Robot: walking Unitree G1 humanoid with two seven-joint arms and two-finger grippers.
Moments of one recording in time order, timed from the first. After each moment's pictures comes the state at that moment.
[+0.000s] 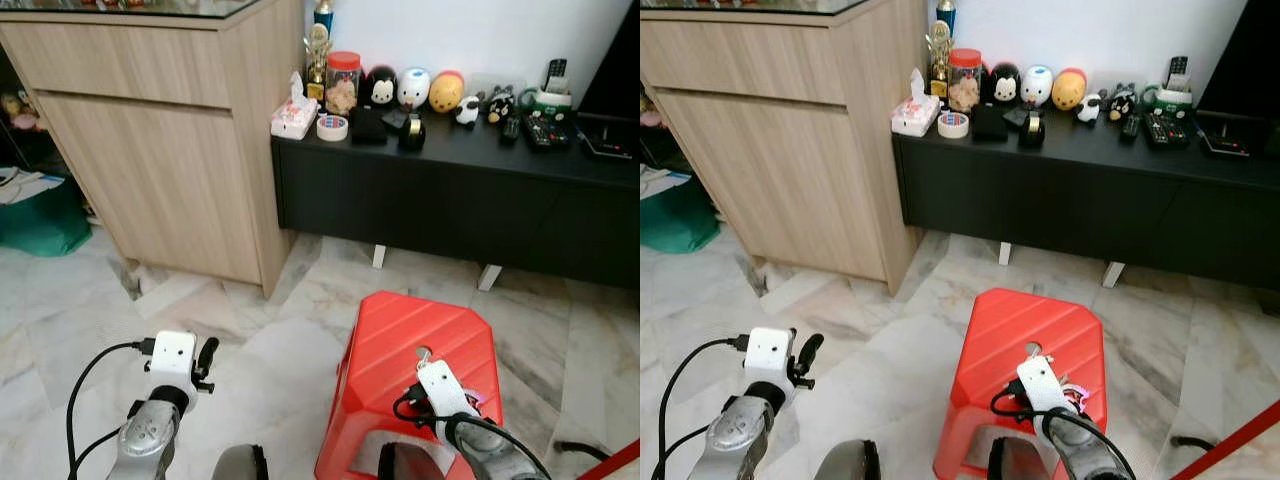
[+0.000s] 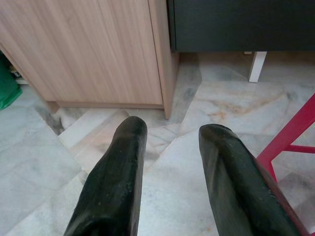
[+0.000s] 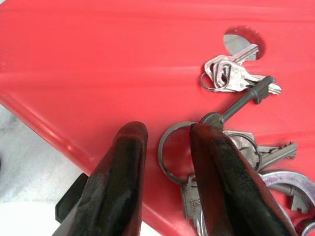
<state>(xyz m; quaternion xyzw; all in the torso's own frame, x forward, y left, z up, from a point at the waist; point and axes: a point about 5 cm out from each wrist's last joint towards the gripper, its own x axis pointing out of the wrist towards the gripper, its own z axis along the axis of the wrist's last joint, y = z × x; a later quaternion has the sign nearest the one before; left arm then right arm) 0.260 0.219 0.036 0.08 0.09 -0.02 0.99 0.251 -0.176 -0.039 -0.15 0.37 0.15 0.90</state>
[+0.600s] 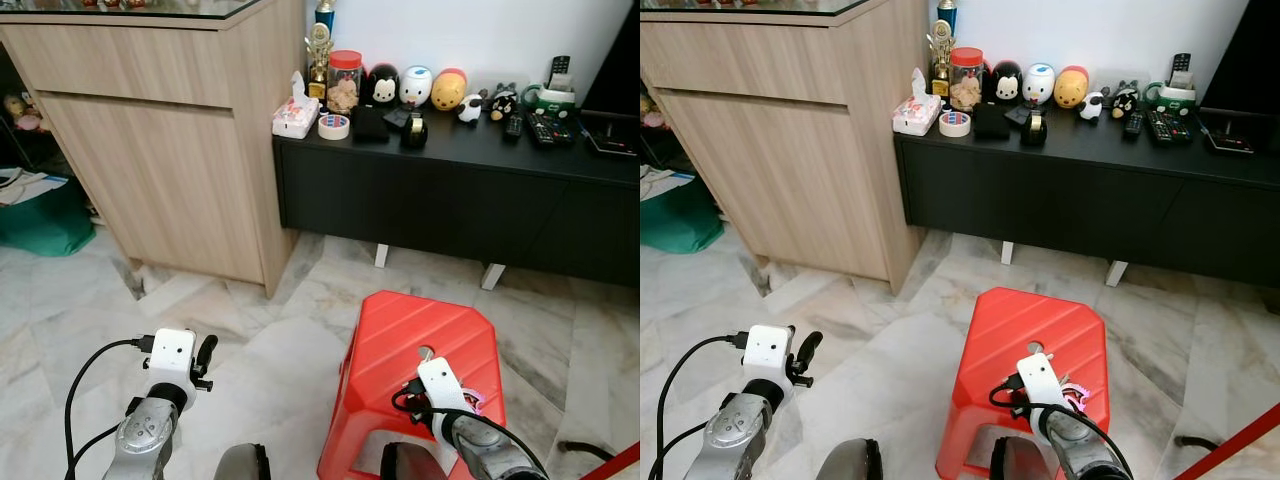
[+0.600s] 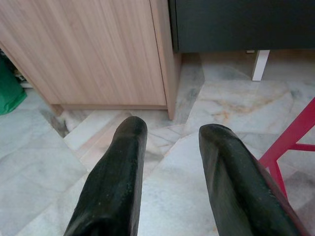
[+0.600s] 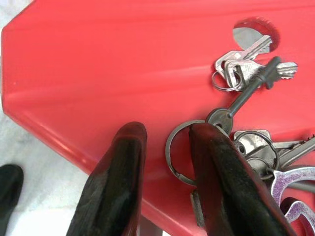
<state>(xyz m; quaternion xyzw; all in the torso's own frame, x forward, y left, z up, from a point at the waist) 0.262 0.221 0.039 0.09 0.09 -0.02 0.99 0.252 -0.173 -0.040 -0.09 0.38 0.13 0.91</state>
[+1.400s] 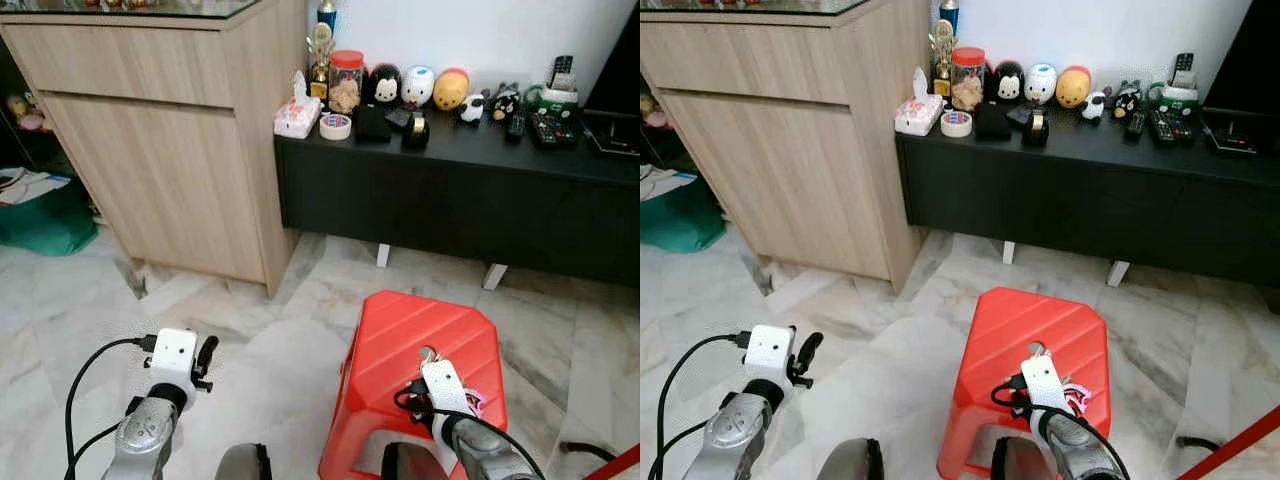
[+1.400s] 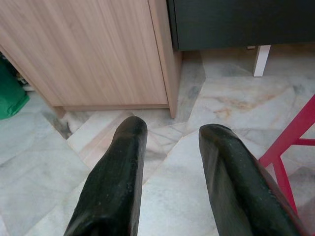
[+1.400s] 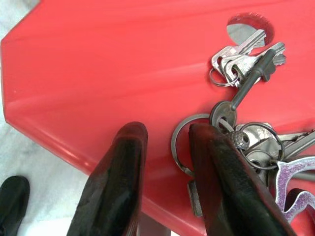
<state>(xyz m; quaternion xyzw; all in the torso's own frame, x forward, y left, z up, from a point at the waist) 0.262 0.221 0.039 0.11 0.09 -0.03 0.99 0.247 -0.172 -0.042 -0.07 0.37 0.11 0.92</state>
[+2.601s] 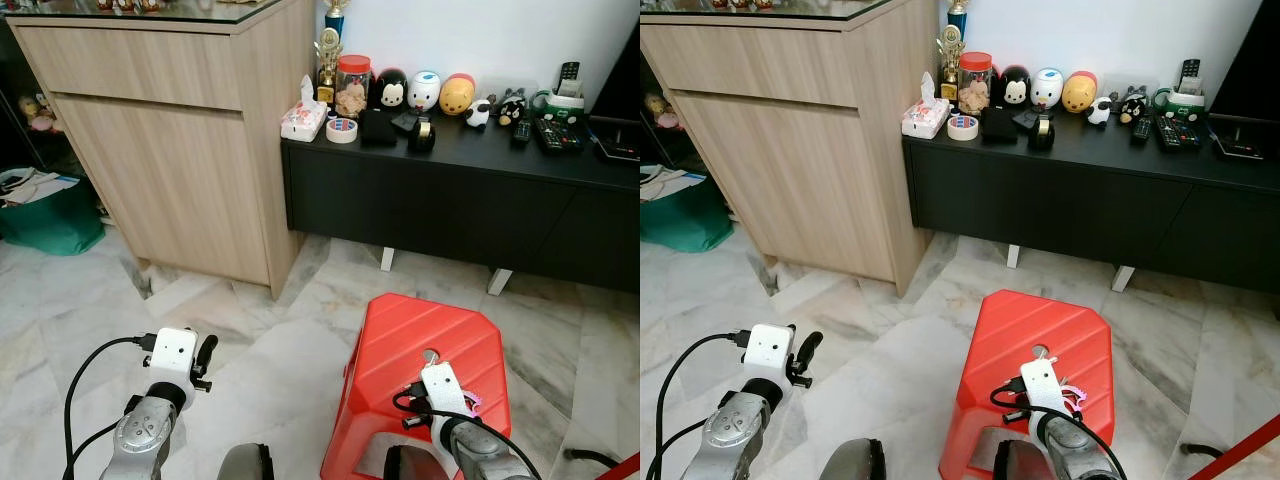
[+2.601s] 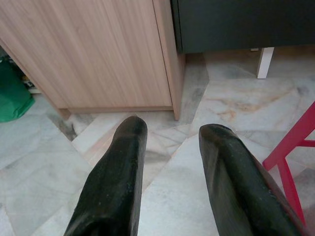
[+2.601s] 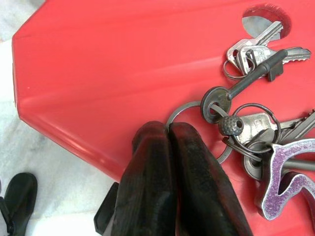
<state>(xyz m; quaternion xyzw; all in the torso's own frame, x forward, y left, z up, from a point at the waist) 0.263 0.222 0.040 0.11 0.09 -0.03 0.99 0.242 -0.170 -0.048 -0.06 0.39 0.11 0.91</state>
